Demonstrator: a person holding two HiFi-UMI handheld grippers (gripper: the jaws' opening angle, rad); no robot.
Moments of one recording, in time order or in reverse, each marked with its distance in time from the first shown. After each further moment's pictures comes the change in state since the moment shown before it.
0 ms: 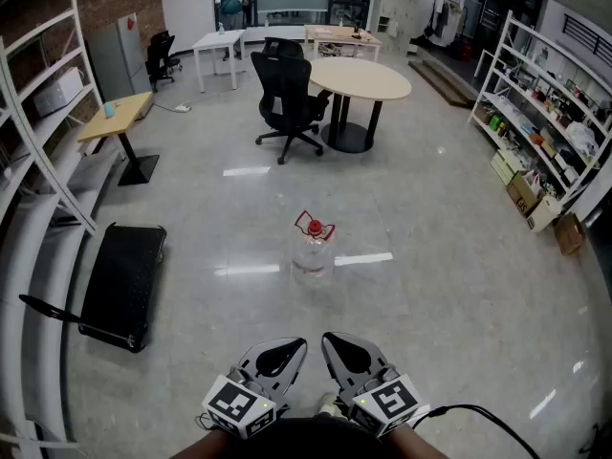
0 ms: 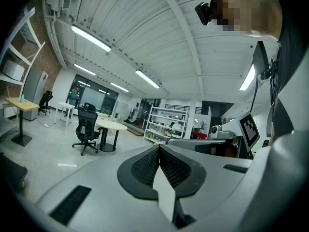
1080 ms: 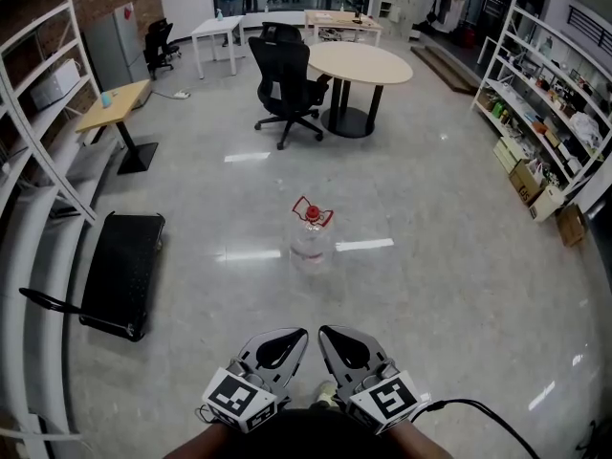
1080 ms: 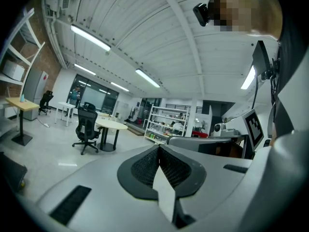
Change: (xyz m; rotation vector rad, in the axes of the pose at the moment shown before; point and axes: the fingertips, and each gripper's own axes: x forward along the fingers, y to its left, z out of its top) left arm 0.021 -0.009 -0.007 -0.005 0.004 0.011; right arm -0.010 -0.009 0.003 -0.026 -0.022 0.020
